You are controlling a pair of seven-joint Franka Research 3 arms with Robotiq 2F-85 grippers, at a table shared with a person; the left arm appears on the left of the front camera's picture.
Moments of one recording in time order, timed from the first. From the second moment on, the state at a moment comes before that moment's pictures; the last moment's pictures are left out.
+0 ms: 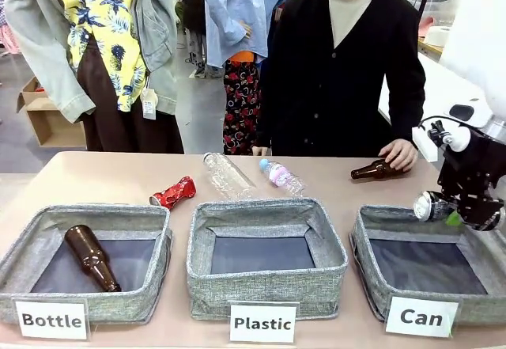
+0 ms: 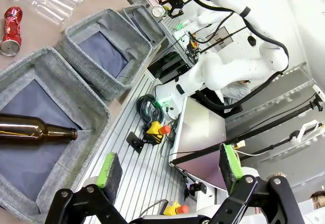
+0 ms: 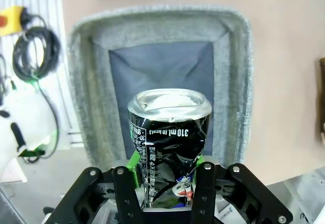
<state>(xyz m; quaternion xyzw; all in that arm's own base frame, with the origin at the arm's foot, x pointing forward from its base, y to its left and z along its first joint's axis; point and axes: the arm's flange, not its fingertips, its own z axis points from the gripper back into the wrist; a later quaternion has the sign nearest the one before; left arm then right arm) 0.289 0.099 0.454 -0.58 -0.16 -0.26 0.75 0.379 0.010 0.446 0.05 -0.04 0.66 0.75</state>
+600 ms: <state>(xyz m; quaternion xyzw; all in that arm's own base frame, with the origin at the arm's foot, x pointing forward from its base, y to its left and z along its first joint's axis) 0.289 0.099 0.454 -0.58 -0.16 -0.26 0.75 0.383 0.007 0.441 0.05 -0.04 0.65 0.75</state>
